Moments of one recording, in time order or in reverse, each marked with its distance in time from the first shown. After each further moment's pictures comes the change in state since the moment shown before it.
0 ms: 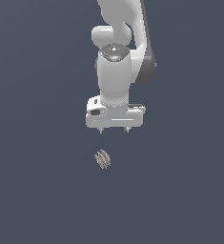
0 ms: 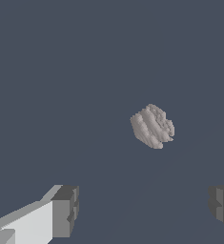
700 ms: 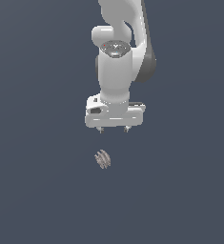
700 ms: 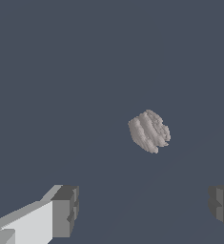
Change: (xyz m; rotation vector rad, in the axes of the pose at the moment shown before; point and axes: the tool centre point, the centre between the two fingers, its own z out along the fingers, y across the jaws) arm 0.004 0.002 -0.007 -0.017 0.021 -0.043
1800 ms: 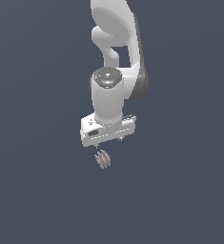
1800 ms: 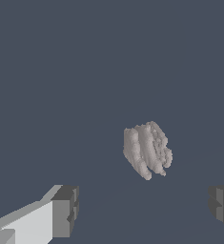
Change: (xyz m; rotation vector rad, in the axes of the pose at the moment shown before) arm 0.020 0.022 0.050 0.002 -0.050 -0.269
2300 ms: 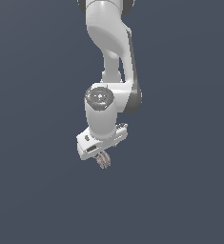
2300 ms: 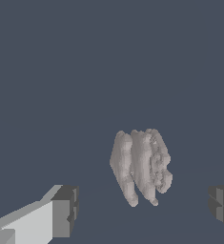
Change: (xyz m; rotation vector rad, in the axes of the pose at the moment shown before) arm 0.007 0.021 0.043 0.020 -0.034 -0.208
